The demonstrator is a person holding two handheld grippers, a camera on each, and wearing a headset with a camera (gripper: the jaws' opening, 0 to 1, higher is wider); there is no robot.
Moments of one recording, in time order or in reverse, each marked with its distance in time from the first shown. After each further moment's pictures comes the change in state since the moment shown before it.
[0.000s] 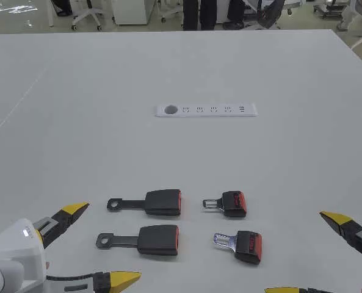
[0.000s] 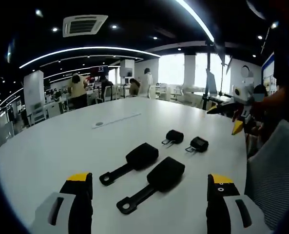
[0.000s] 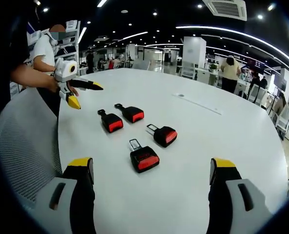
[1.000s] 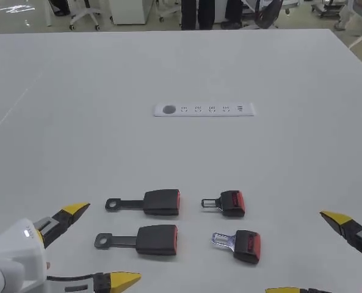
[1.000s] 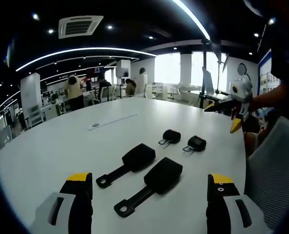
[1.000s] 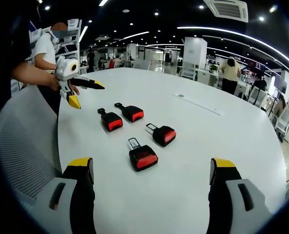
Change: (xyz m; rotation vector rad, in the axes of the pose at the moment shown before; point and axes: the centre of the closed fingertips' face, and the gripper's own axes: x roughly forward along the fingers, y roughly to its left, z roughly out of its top) left arm 0.003 -0.002 0.000 0.010 0.004 -0.013; right arm -0.002 -0.002 -0.003 -0.005 0.003 -0.003
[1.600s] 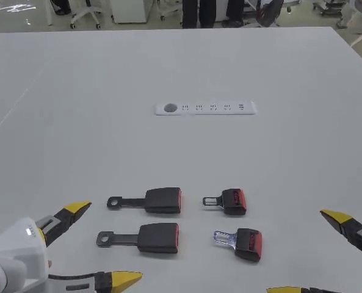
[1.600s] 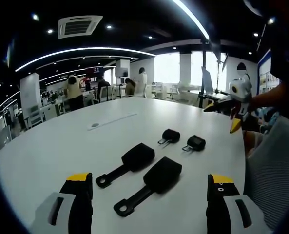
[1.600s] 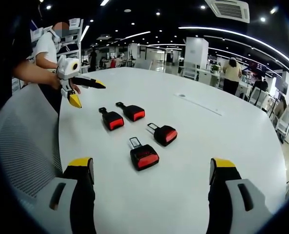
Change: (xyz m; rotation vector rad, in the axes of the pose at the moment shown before) left arm 0.000 -0.002 0.001 0.002 0.002 -0.004; right arm 0.001 0.000 -0.003 -0.010 0.002 0.009
